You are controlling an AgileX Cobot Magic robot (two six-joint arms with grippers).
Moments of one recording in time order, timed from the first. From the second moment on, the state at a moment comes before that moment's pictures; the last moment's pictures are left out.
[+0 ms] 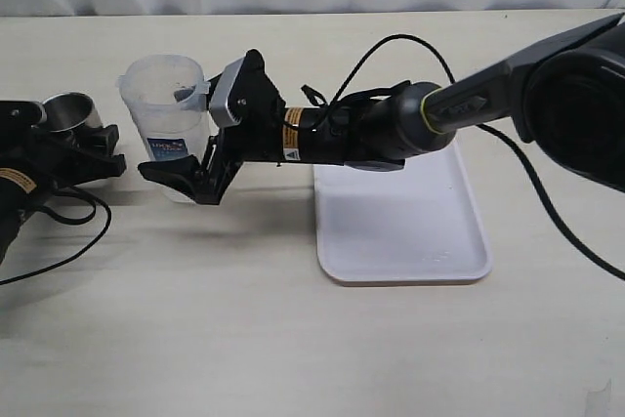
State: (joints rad) left arm -0.04 2.23 -0.56 0.10 -1.21 -0.05; right arm 0.56 2.34 -1.35 -0.98 -0.94 0.49
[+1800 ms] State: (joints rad) left arm -0.04 2.23 -0.56 0.12 -1.21 -0.05; right arm 0.62 2.37 -1.38 -0.78 -0.91 0.52
